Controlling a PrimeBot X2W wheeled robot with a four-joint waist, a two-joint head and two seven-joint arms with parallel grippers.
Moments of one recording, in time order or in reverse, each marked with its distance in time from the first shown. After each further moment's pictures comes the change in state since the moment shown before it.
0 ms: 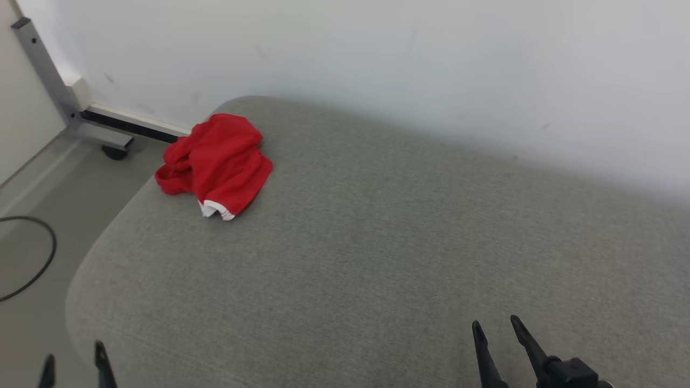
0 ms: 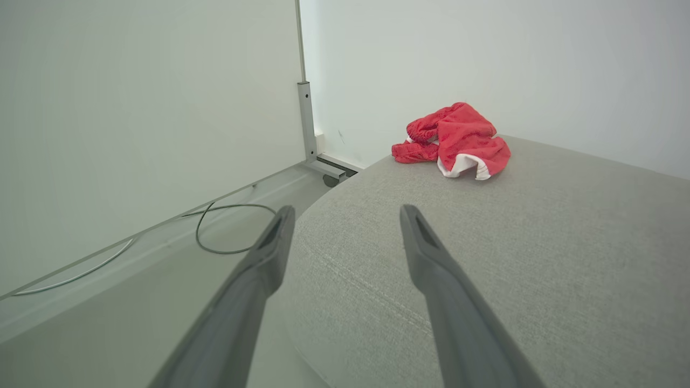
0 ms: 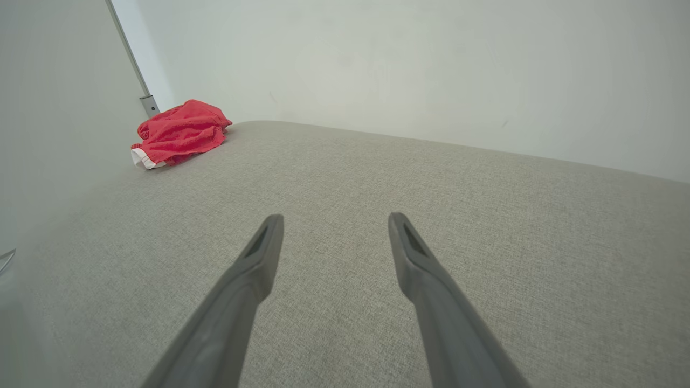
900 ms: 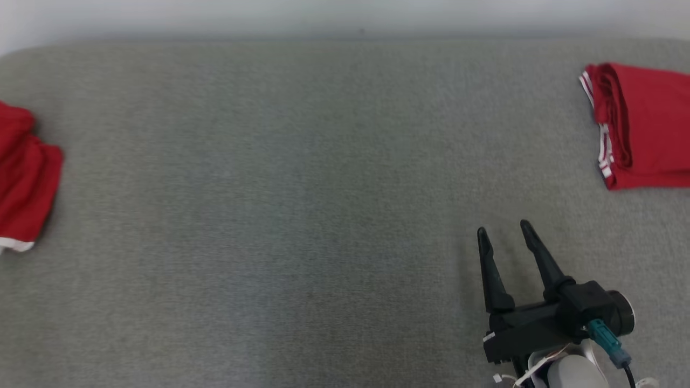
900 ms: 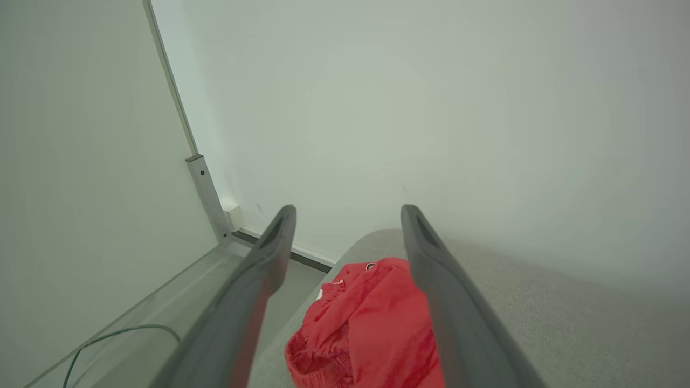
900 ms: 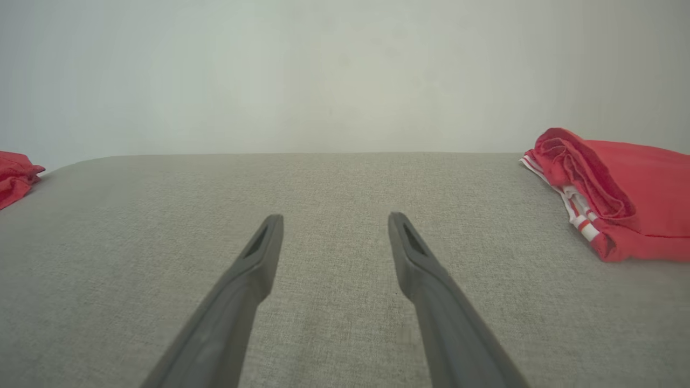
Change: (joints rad) left arm -0.821 0.454 0.098 0.508 -0.207 -0.084 0.179; right arm -0.201 0.000 -0.021 -0.087 -0.054 0.000 0.000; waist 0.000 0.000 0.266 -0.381
